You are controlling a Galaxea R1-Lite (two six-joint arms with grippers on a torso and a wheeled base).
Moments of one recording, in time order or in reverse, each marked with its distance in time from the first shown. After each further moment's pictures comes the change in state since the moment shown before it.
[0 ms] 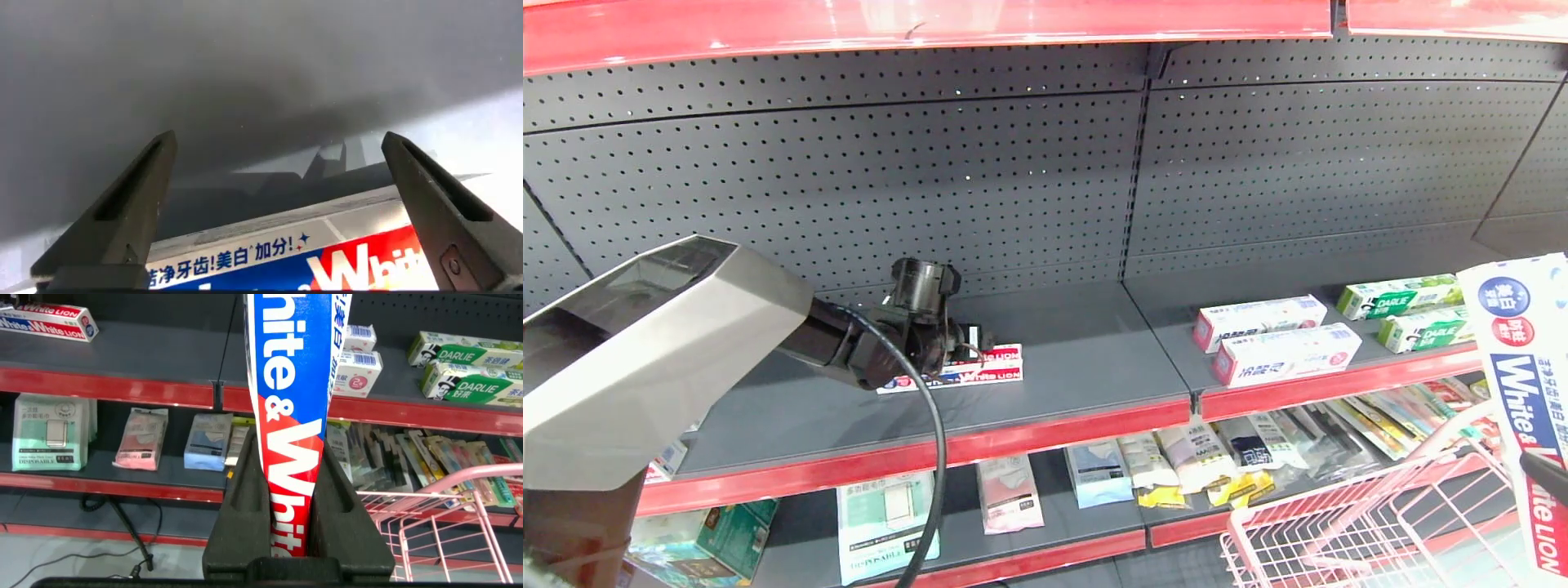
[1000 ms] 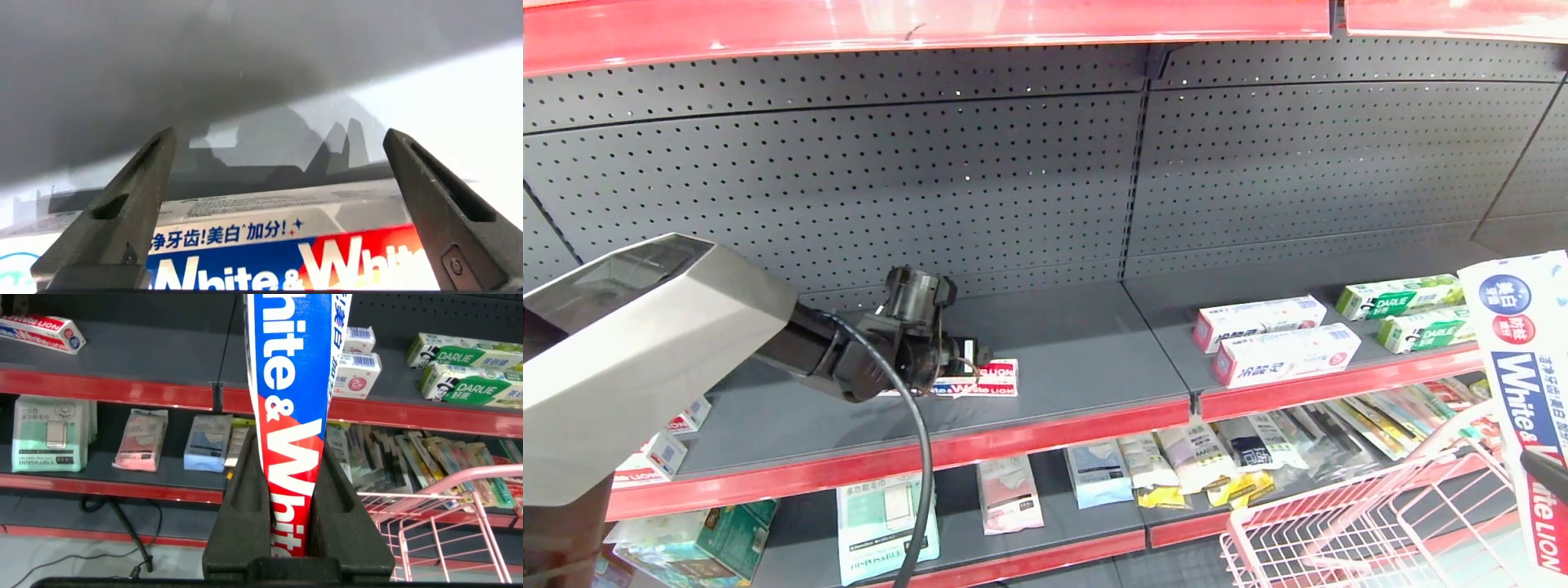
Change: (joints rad) left arm -0.011 -0.051 0.111 0.030 -0.013 -0.019; right arm 0.000 0.002 -0.004 0.000 0.000 0.000
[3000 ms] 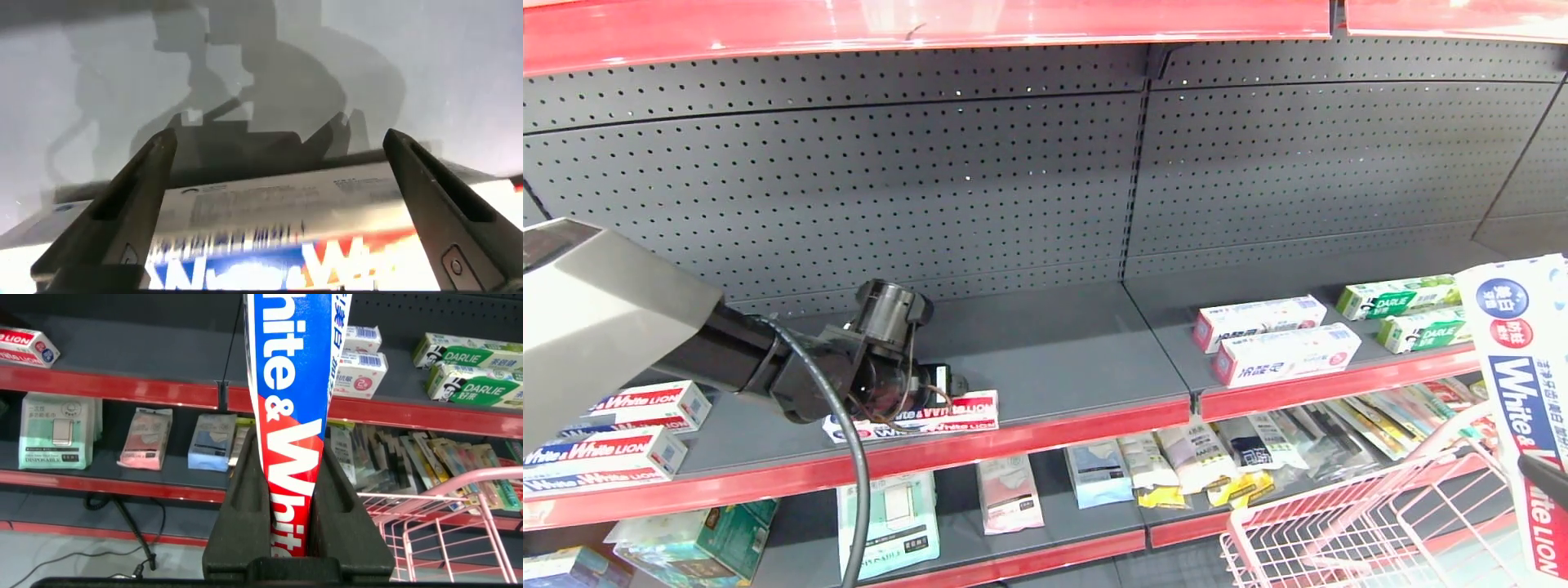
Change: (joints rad) left arm -0.001 -0.170 0.176 0.130 0.007 -0.106; right arm 0.001 -0.005 0.007 0.000 0.013 0.001
